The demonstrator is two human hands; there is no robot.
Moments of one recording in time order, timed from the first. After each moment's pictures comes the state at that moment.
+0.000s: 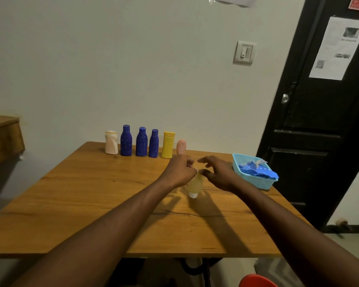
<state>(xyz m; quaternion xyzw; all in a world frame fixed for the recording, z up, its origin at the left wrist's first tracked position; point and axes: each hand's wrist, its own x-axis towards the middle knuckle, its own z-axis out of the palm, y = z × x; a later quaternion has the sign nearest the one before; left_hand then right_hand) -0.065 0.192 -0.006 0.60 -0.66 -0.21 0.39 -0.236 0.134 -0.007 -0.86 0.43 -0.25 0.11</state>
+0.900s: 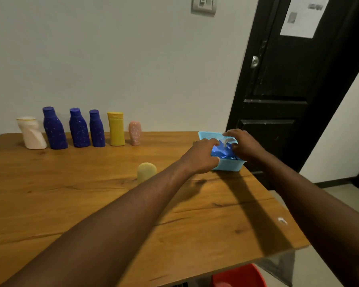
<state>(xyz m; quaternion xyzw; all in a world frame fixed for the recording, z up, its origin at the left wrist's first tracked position) -0.228 0.059 -0.023 0.51 -0.79 -0.19 0.28 -0.423 -0.010 -0.017 -0.76 0.61 -0.22 0.04</state>
